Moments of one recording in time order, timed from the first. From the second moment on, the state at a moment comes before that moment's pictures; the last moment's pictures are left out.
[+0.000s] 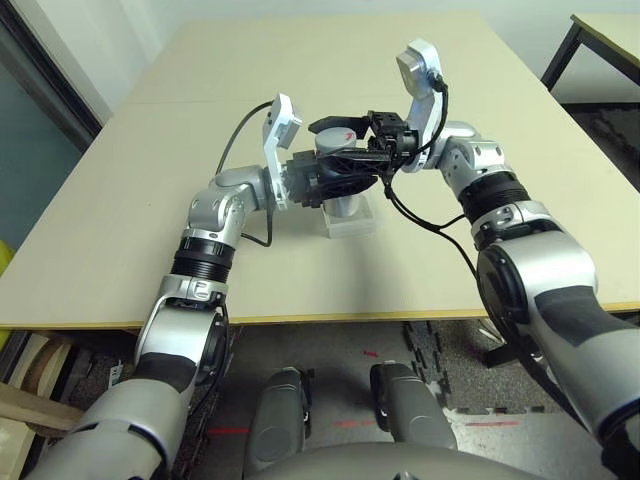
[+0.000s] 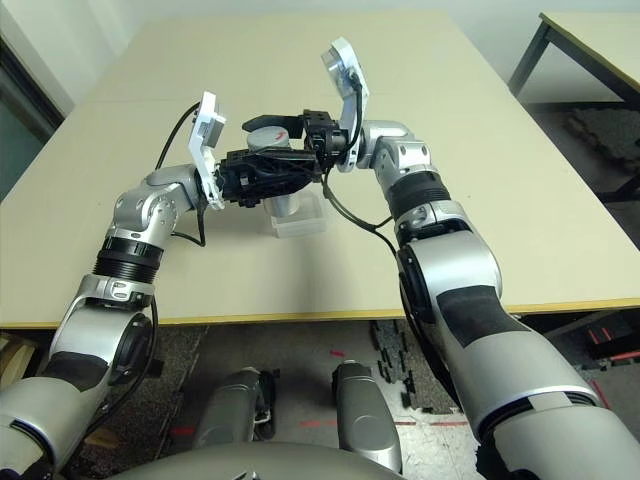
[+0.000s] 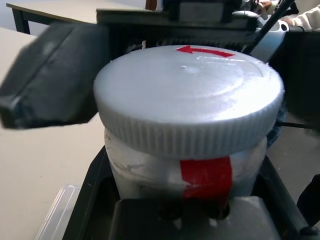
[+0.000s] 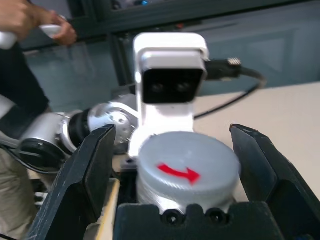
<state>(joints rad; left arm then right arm) -0.81 0.28 -0.04 0.43 -0.43 0.46 -1.17 -1.21 -0.20 0.00 1.07 0.39 0.16 1.54</state>
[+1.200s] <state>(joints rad) -0.80 0.29 -0.06 0.44 -0.42 0.44 -1.17 -1.23 -0.19 -0.05 1.11 0.29 0.12 1.47</state>
